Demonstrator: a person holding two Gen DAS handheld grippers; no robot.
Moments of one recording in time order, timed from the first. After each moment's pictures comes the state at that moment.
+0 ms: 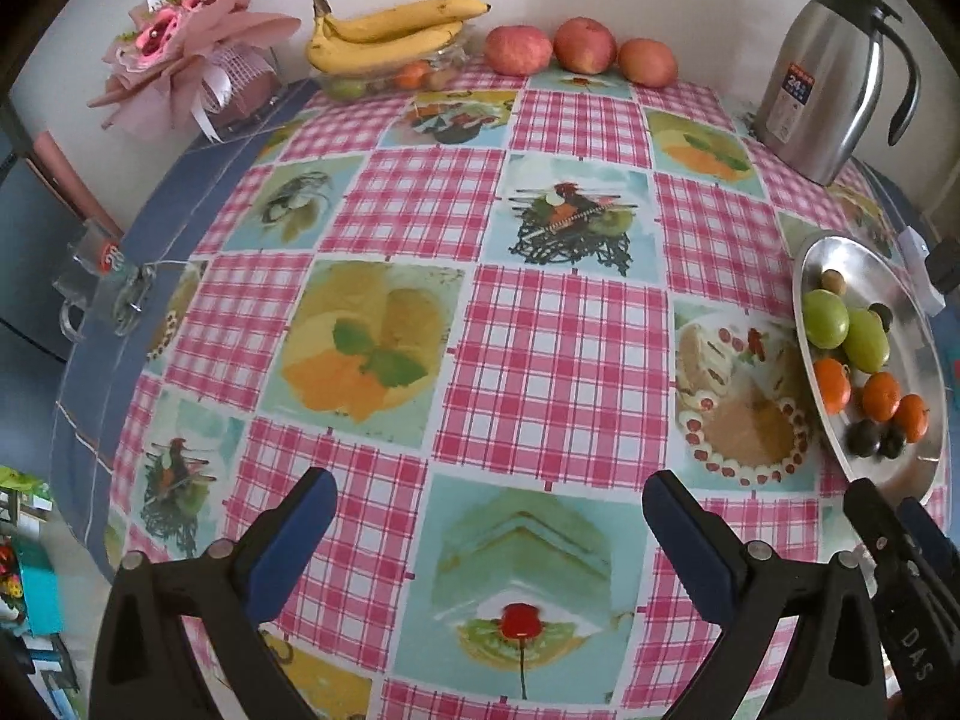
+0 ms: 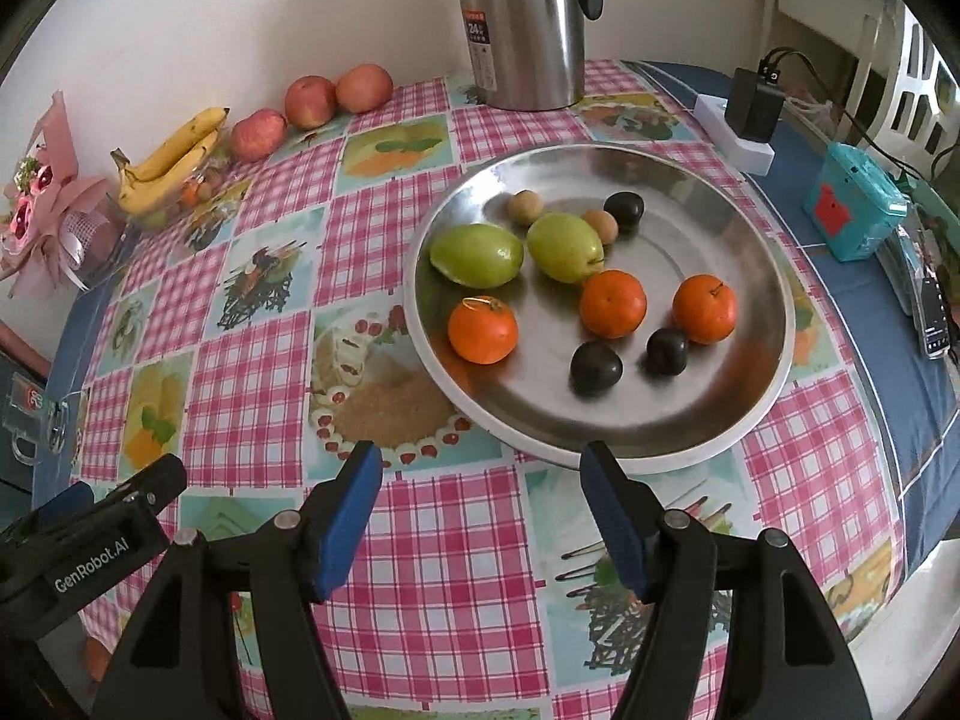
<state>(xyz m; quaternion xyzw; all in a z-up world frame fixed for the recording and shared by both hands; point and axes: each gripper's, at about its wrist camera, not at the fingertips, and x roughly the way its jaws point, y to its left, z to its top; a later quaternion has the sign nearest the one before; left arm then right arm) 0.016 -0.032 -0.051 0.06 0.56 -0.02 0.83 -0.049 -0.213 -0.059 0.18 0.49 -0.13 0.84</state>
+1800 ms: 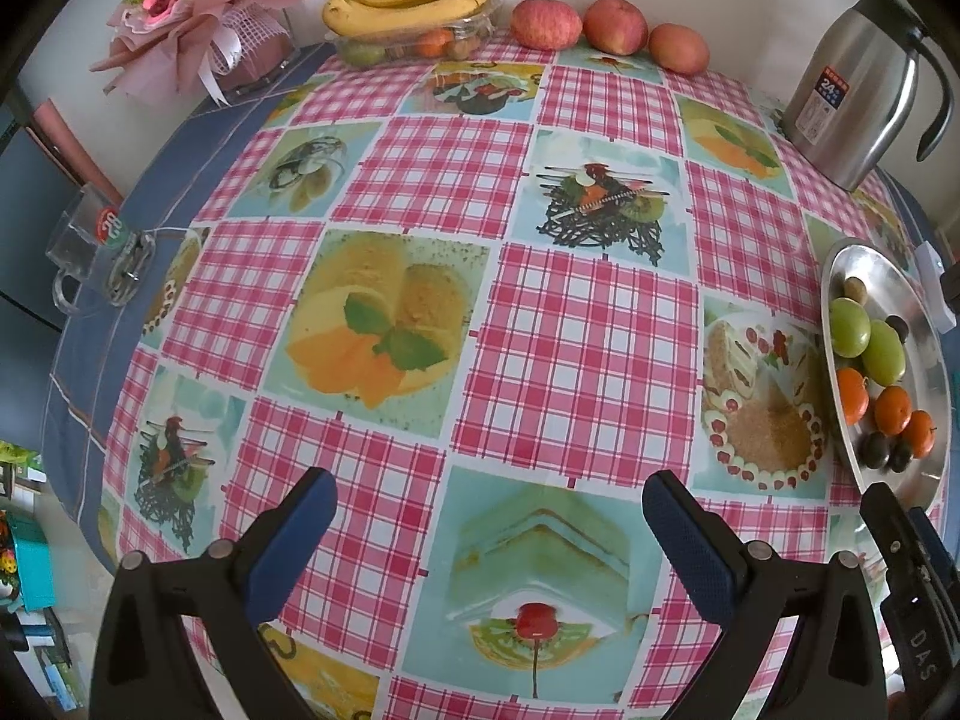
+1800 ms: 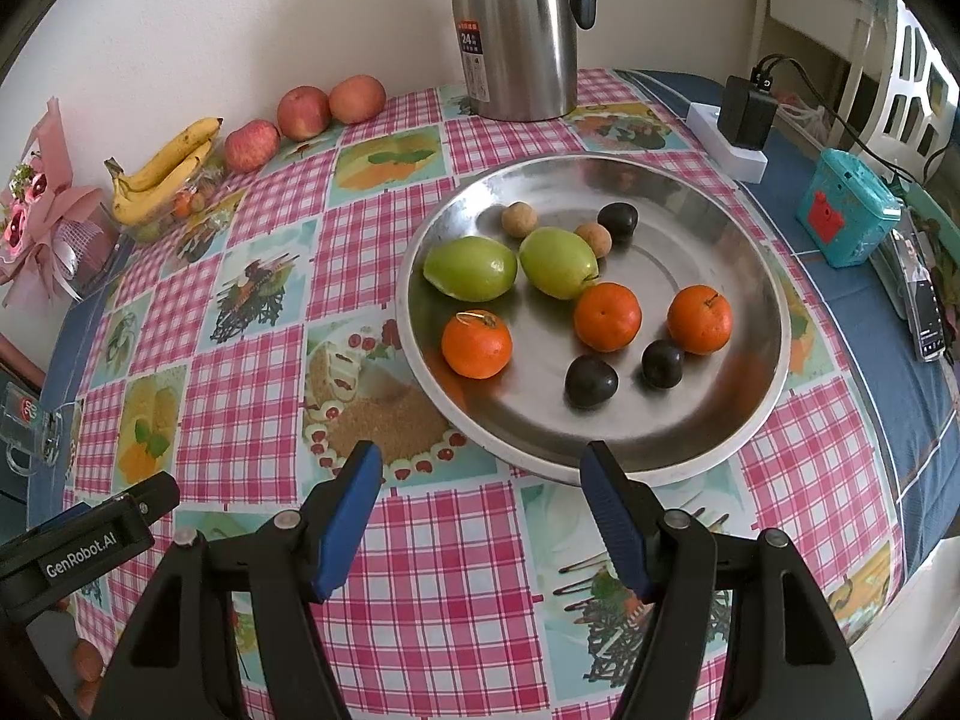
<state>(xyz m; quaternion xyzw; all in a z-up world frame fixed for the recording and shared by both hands) 0.027 -0.019 -0.061 0.03 0.58 -0.01 0.81 -0.048 -0.212 -0.062 0.18 0.49 -0.14 0.85</state>
